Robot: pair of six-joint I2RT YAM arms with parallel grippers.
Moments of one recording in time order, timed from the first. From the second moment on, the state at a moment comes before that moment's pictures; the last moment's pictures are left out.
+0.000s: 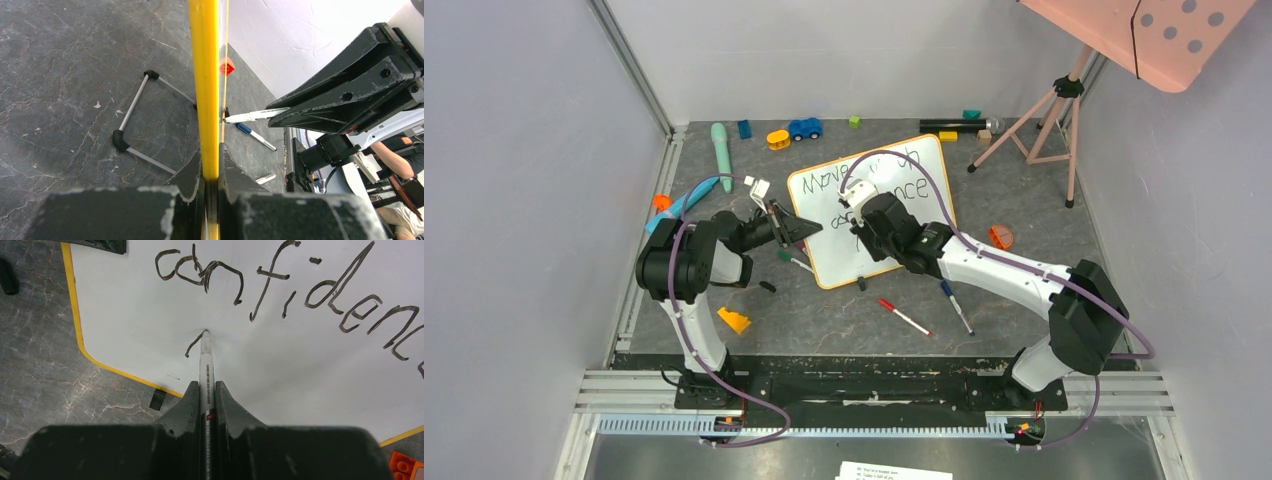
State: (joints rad) left arm -0.09 1.93 0.56 1.51 1.05 -0.85; right arm 0.87 1.55 1.14 -0.30 0.24 0.02
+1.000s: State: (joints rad) left arm -0.09 1.93 0.56 1.51 1.05 -0.85; right arm 0.86 1.55 1.12 -0.30 0.25 0.02
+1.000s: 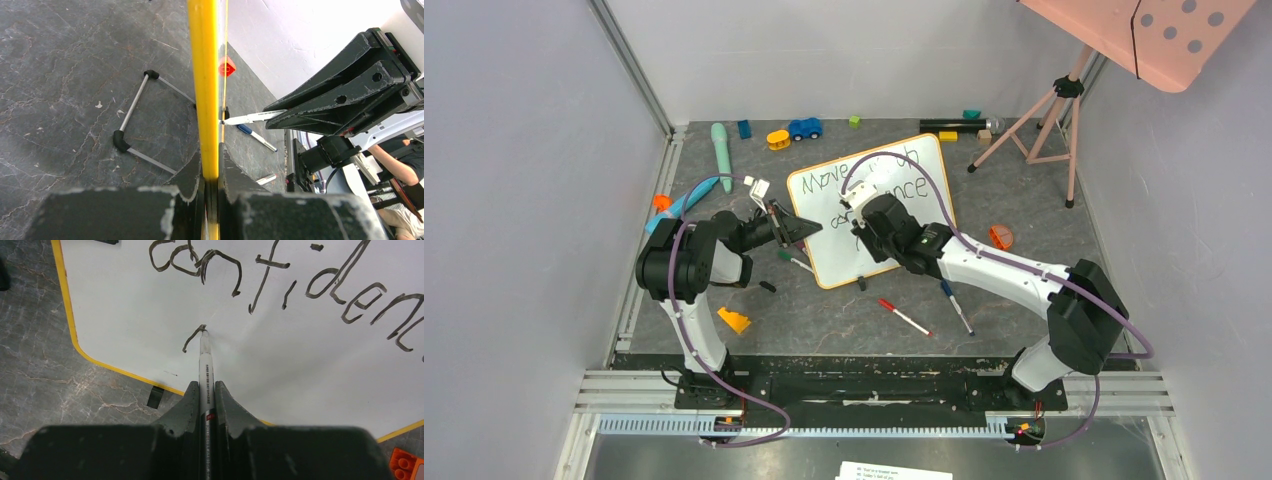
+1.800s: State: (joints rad) left arm -0.09 1.93 0.56 1.51 1.05 -0.85; right arm 0.84 1.51 1.05 -0.30 0.22 0.03
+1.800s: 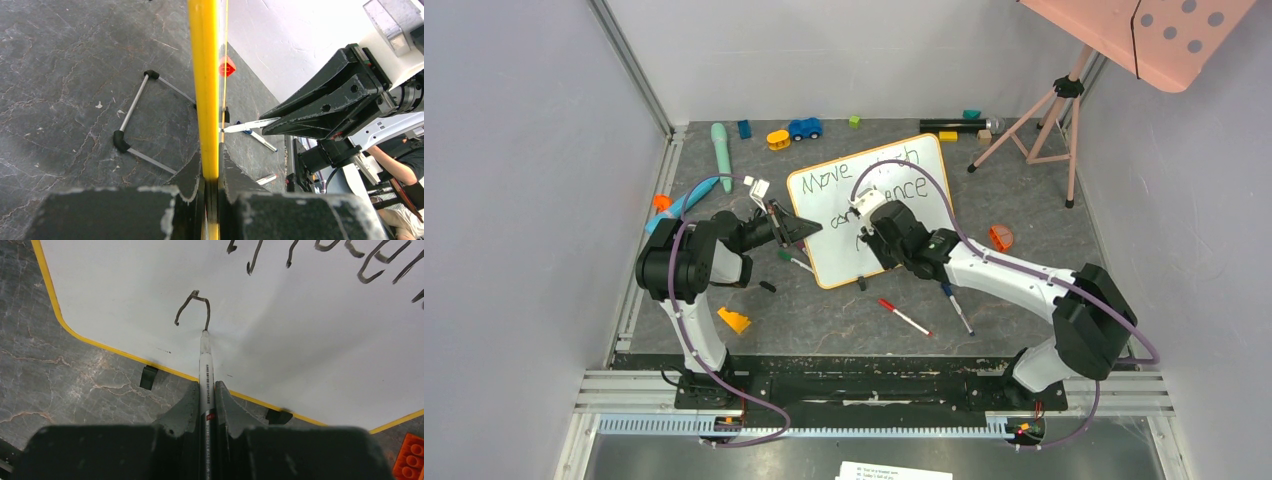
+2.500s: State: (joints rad) left arm -0.09 1.93 0.56 1.51 1.05 -0.85; right arm 0.82 1.36 1.03 -0.26 0.24 0.03
